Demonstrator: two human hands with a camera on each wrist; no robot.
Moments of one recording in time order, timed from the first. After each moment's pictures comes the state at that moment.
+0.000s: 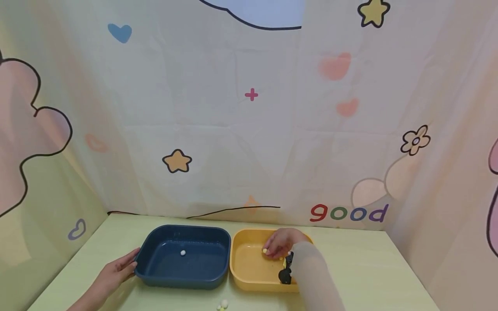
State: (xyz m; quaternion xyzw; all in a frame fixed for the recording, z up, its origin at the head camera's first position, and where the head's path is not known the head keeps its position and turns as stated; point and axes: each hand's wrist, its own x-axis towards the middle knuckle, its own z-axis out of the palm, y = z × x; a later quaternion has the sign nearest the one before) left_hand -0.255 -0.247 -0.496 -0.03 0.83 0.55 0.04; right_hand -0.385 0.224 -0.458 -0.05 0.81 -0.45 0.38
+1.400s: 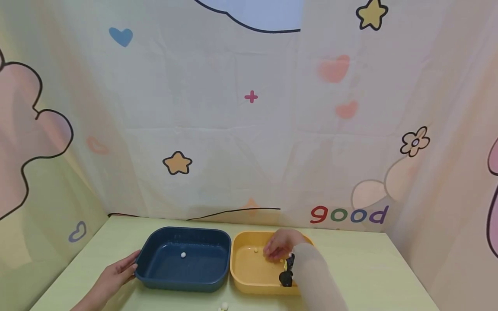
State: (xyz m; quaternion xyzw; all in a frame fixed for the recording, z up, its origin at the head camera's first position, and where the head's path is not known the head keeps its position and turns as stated) left_hand -0.257 -0.245 -0.498 -0.04 0.83 0.56 0.03; right_hand -0.379 0.219 -0.450 -0.06 0.85 -0.41 0.34
